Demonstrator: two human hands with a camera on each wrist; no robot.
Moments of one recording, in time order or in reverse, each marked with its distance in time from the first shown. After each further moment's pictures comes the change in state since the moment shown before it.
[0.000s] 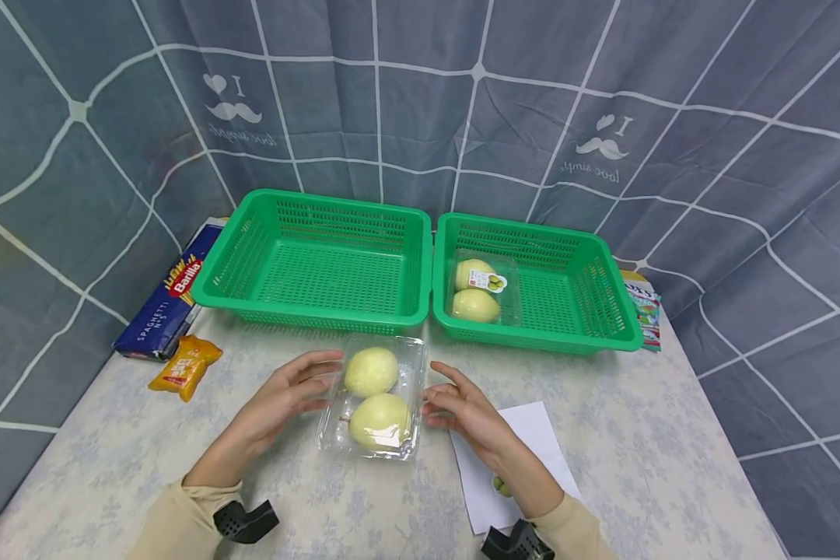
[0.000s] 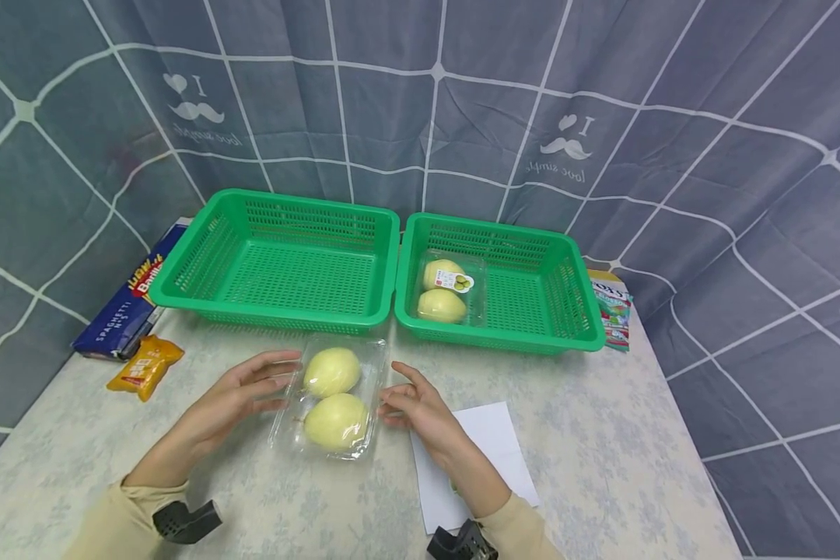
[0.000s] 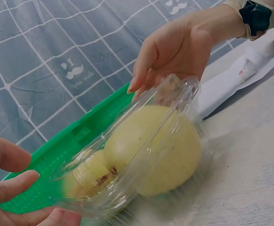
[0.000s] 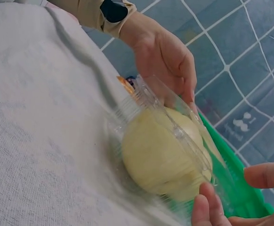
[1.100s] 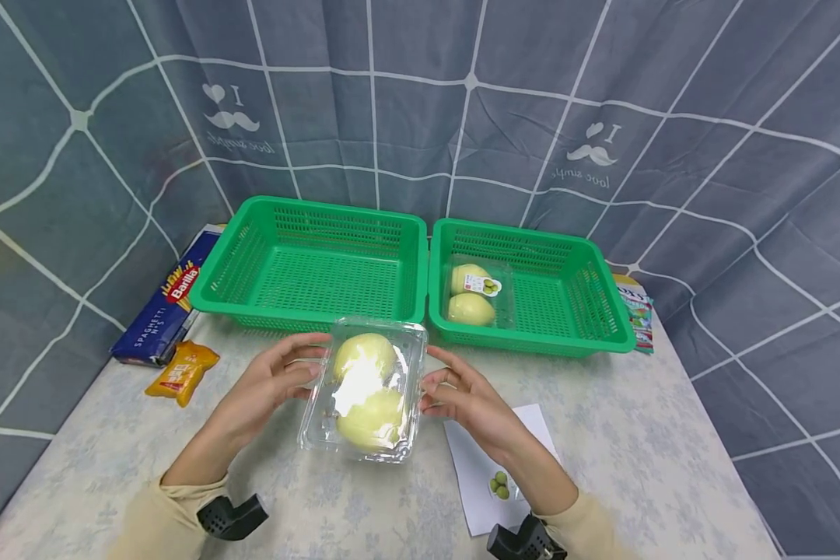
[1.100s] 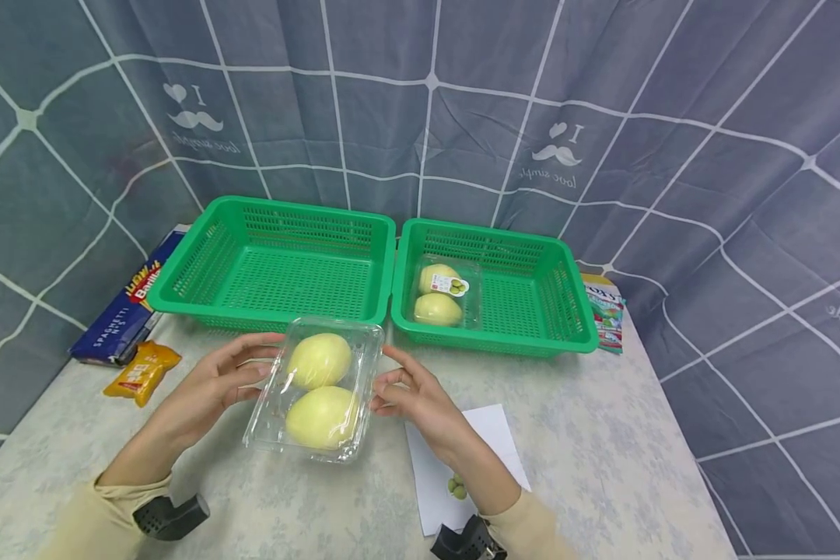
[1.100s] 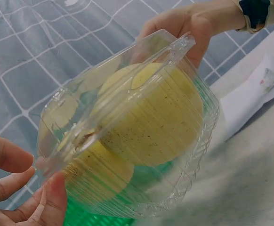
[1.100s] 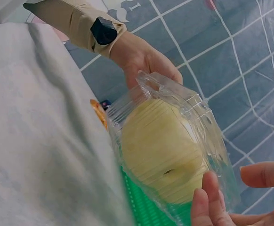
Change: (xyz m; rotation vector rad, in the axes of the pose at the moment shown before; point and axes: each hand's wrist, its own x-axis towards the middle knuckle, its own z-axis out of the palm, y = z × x) left_hand -0.011 0.033 -0.006 0.015 0.051 0.108; right_hand -0.021 -0.043 0.010 -0.024 -0.057 -0.095
